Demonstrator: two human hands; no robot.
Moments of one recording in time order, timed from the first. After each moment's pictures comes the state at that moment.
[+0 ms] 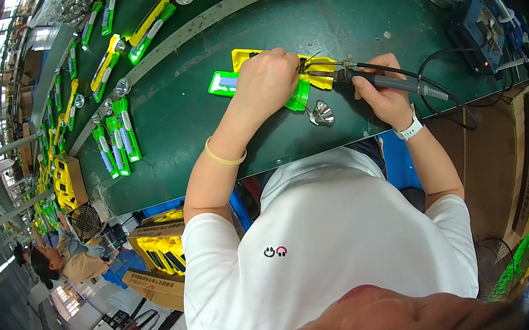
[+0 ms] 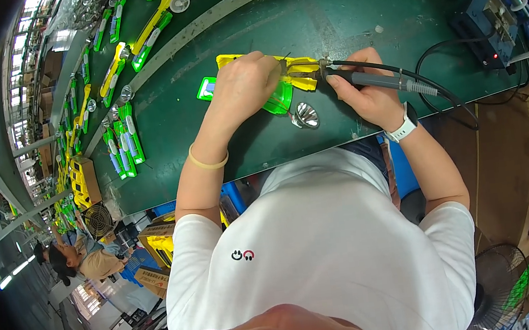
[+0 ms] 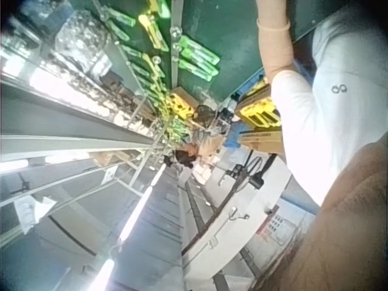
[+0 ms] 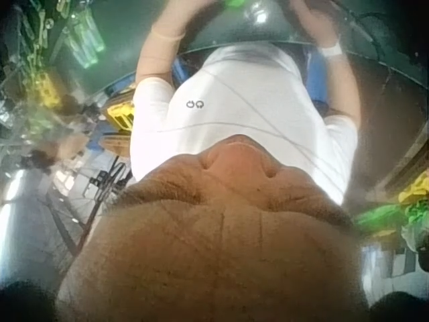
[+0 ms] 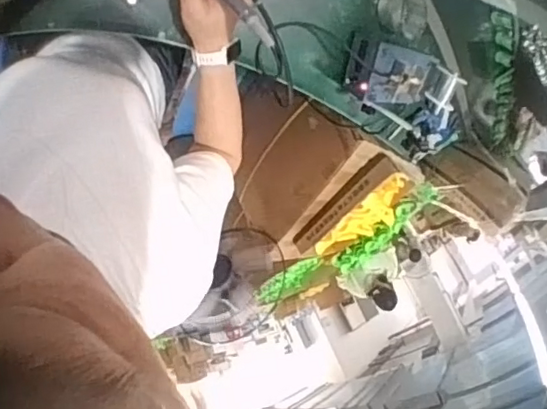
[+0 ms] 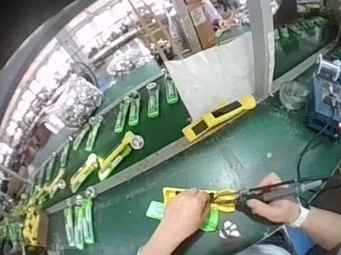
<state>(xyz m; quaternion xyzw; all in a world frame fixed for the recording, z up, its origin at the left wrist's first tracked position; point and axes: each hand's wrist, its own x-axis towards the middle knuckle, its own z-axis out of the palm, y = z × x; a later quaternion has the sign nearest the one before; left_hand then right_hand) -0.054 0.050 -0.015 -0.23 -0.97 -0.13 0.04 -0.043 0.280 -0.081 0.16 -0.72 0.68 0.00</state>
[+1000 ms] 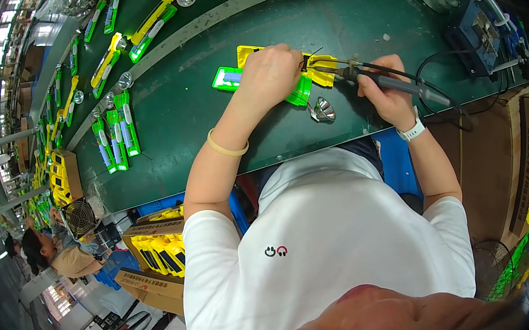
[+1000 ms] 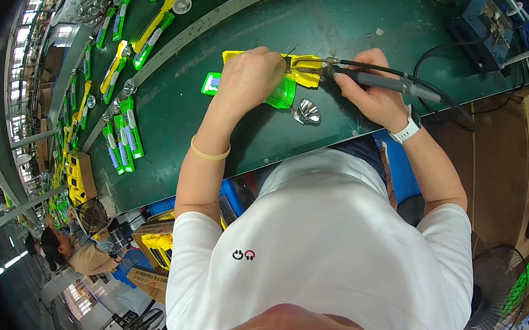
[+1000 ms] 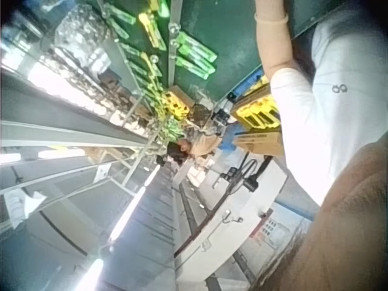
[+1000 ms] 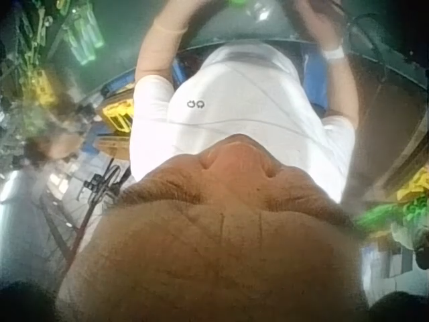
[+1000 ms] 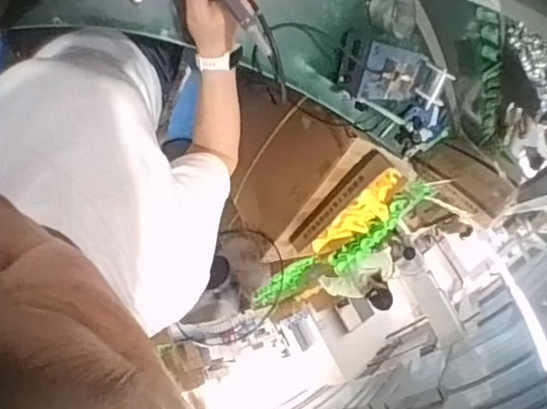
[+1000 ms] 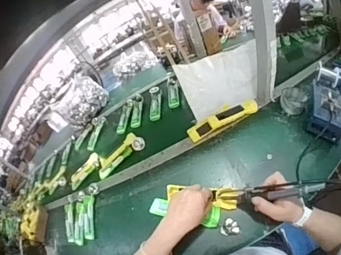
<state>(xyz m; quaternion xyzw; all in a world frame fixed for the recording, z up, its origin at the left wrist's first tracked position) -0.061 0.055 -0.018 -0.21 -0.97 -0.11 0.01 -0.041 0.288 -0.063 0.17 -0.70 0.69 0.00</state>
